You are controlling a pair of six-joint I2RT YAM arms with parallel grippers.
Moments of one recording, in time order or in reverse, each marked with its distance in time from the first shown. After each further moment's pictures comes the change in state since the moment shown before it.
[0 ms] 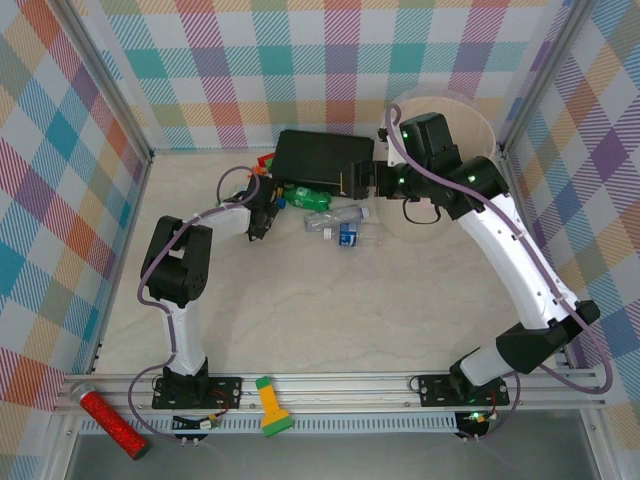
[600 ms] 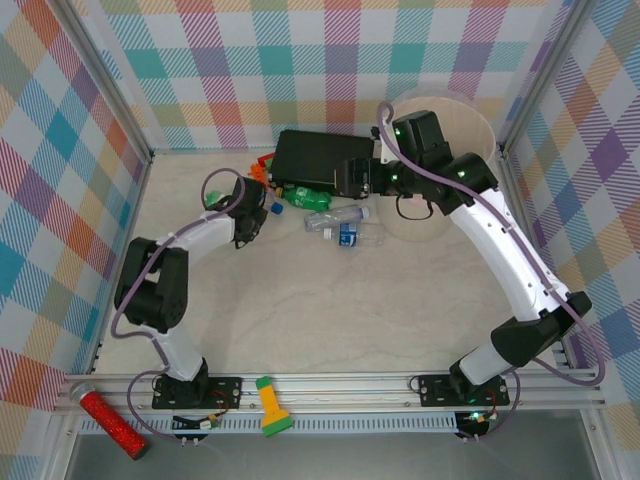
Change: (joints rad) left arm 0.003 -0.275 -0.154 -0.098 -0.013 0.067; right arm 0.000 0.043 0.001 0.056 -0.027 0.001
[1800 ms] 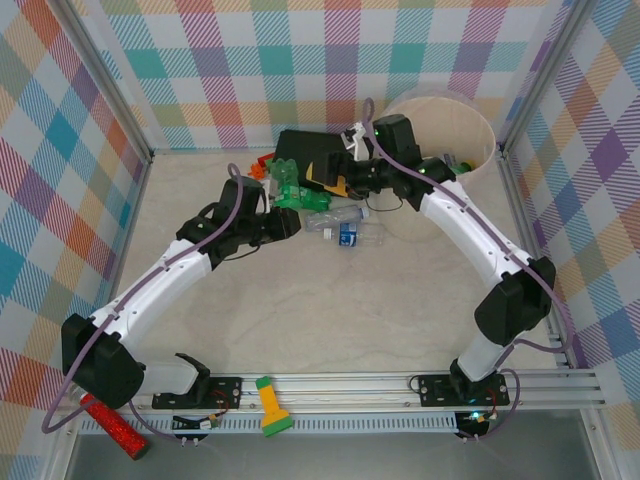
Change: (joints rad) left arm -0.221 -0.423 0.002 -0.135 0.429 0.627; right arm -0.032 0.136 -0.177 0.448 -0.515 0.340
